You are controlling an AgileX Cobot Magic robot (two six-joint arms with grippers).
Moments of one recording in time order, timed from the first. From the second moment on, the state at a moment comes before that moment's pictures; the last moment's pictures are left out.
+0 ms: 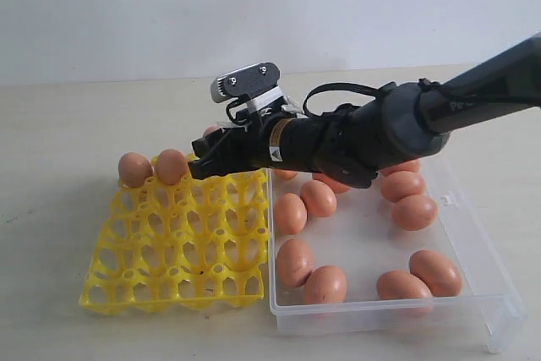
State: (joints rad) left arm 0.09 0.01 0.00 0.10 0.39 0.03; right arm 0.60 2.16 -1.21 -0.55 -0.43 0.55
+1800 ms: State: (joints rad) left arm 0.09 0.01 0.00 0.10 0.39 0.03; right arm 0.50 1.60 -1.00 -0.02 0.53 -0.02
